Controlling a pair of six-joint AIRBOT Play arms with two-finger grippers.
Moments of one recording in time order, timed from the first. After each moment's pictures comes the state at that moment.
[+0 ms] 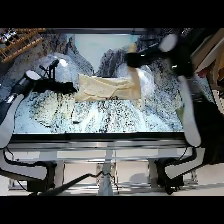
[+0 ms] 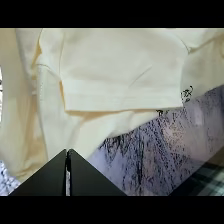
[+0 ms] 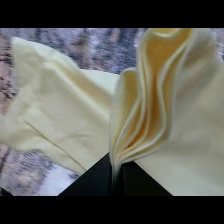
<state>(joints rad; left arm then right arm) 0.03 -1.62 1.23 0.78 -1.05 -1.07 0.29 -1.68 1.83 -1.16 1.14 1.56</state>
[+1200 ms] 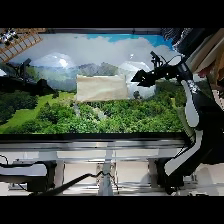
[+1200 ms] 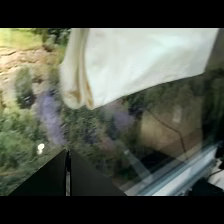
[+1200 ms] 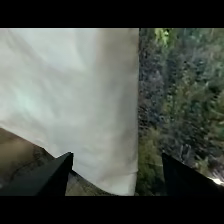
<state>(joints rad) 0.29 -1.53 1.29 0.83 -1.38 -1.16 -0.06 -1.89 1.62 -0.74 1.30 1.25</state>
